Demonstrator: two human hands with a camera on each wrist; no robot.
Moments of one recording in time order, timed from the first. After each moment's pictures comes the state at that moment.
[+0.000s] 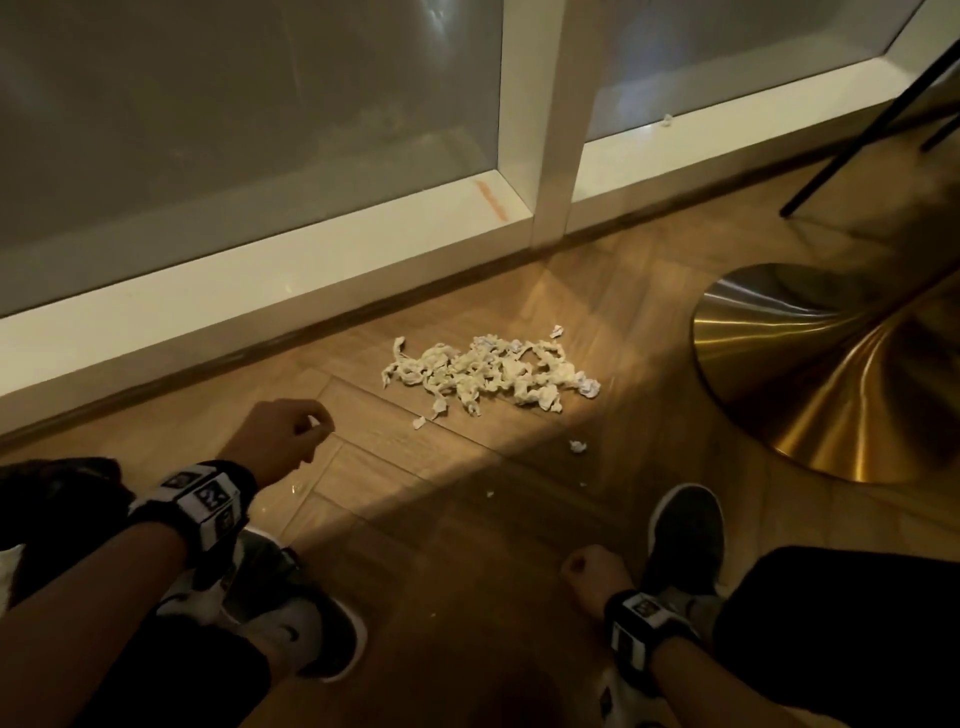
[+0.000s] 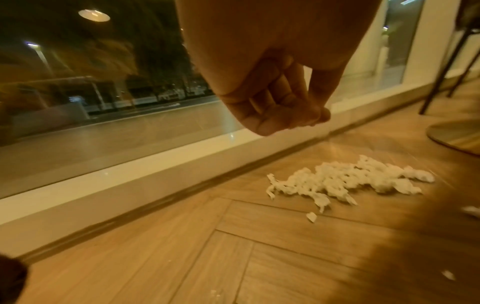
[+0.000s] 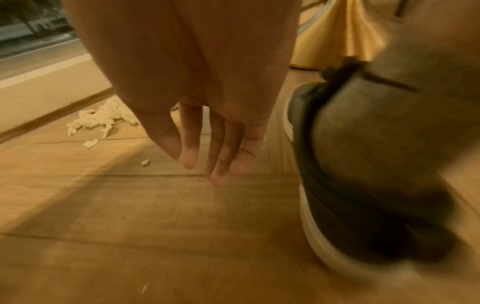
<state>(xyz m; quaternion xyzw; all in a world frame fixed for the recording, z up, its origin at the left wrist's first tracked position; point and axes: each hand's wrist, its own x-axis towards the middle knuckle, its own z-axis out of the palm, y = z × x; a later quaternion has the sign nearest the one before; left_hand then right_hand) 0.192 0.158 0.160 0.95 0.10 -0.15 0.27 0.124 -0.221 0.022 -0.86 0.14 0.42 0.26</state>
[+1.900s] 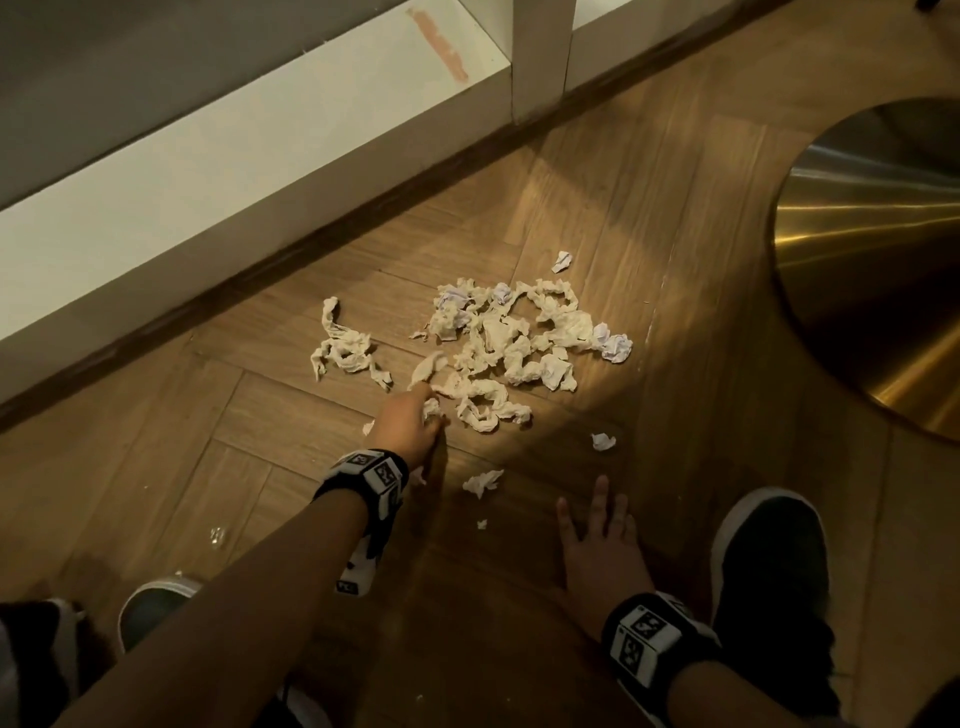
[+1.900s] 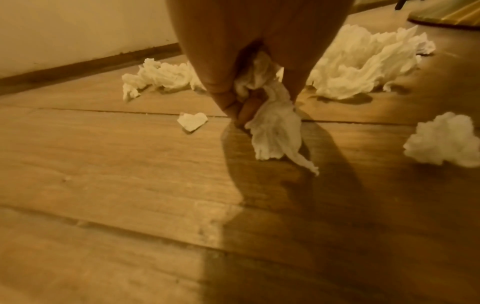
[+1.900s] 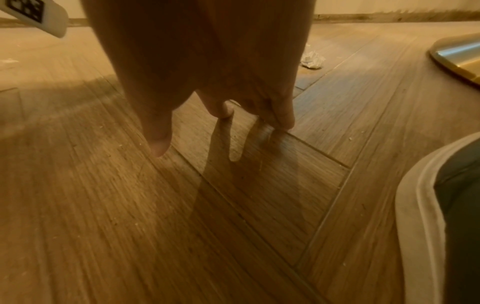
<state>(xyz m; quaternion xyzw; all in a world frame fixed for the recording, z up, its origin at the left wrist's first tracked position) 0.339 0.023 -0.087 0.94 0.10 -0.27 0.21 0.209 -0.205 -0.067 -0.87 -0.08 0.48 -0.07</state>
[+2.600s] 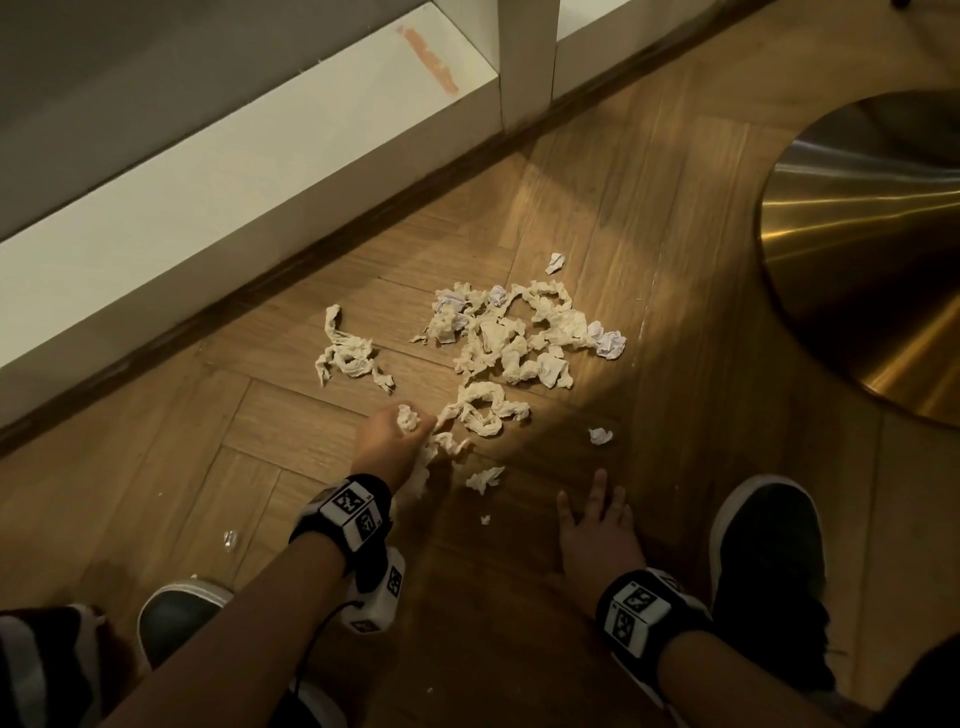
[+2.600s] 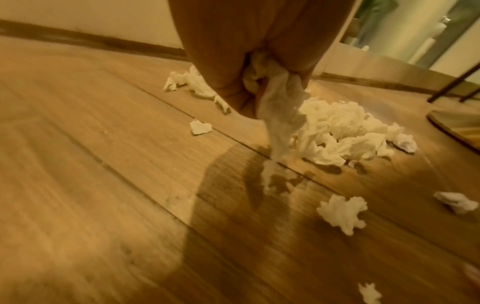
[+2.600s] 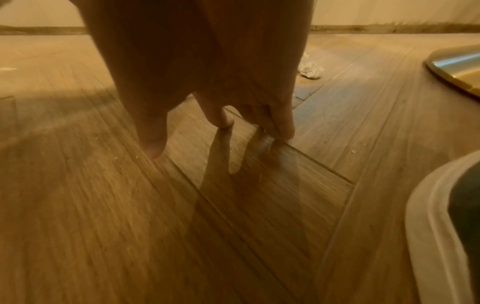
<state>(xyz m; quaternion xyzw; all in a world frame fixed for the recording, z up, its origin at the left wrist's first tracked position) 0.312 0.025 -0.054 0.86 0.24 -0.20 0.40 0.217 -0.198 -0.058 -0.87 -0.06 0.49 -0.06</state>
